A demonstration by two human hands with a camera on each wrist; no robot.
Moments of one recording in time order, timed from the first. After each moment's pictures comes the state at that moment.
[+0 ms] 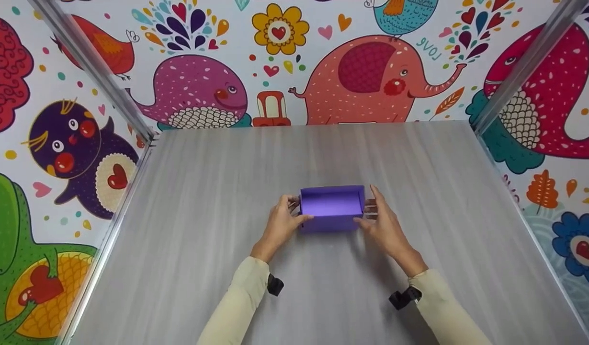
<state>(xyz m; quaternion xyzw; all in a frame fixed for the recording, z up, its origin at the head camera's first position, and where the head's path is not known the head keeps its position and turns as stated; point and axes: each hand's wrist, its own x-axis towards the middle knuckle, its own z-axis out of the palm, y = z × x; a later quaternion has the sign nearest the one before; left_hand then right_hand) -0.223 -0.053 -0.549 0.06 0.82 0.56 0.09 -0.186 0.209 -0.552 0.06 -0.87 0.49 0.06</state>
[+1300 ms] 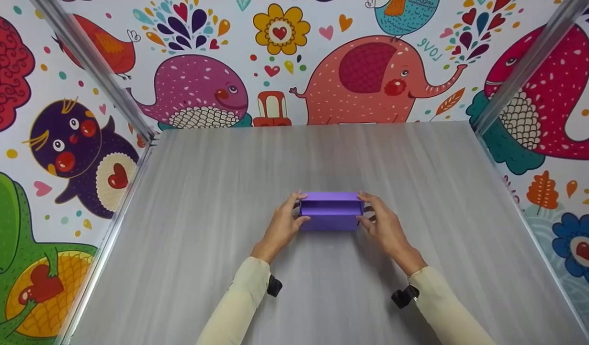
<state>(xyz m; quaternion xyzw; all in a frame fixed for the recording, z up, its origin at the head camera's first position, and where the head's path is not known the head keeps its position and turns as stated) -0.220 -0.055 -0.560 0.18 0.87 0.47 0.01 -0.189 0.211 -0.564 0.14 -0.90 0.39 0.16</state>
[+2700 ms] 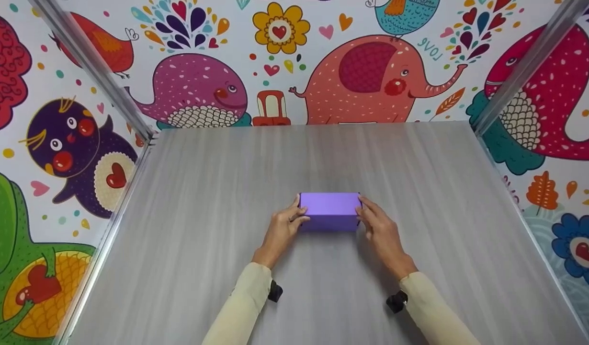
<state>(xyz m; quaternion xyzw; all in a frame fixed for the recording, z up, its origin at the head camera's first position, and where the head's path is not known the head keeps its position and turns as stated) -0.213 -0.058 -0.580 0.22 0.84 0.49 -0.09 -0.188 0.211 -0.599 0.24 -0.85 0.35 0.31</state>
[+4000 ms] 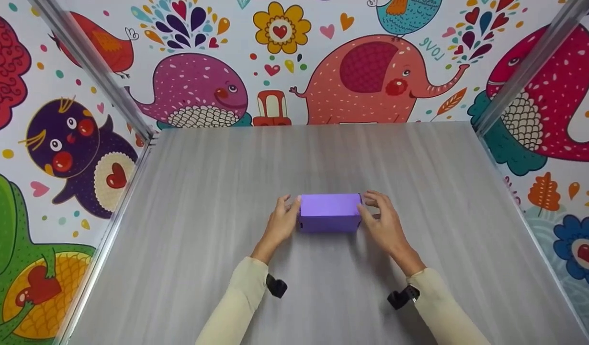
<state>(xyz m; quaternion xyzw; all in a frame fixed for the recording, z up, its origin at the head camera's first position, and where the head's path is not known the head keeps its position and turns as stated) -0.220 -0.051 -0.540 -0.05 0.83 0.54 0.13 -0.191 0.207 -0.553 0.01 -0.86 0.51 0.07</state>
